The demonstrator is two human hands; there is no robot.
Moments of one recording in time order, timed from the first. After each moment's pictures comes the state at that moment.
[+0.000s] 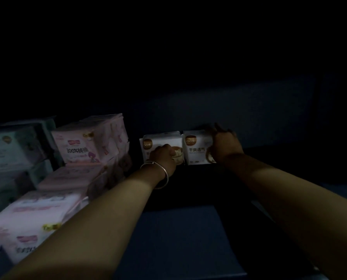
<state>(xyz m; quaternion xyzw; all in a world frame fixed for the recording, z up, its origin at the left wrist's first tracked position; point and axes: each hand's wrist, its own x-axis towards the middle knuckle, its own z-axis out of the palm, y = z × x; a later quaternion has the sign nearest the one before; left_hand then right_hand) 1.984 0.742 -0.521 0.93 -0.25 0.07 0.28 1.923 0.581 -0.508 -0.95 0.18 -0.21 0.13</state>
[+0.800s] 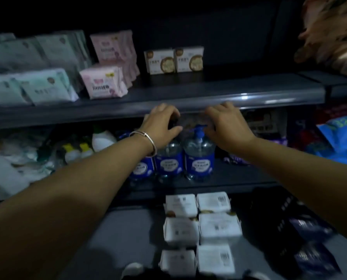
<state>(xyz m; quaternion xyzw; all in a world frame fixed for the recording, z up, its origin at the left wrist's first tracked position) 1.659 0.887 -0.584 0.88 -0.40 0.14 0.22 1.566 0.720 -0.590 -0.96 0.02 -0.26 0.06</state>
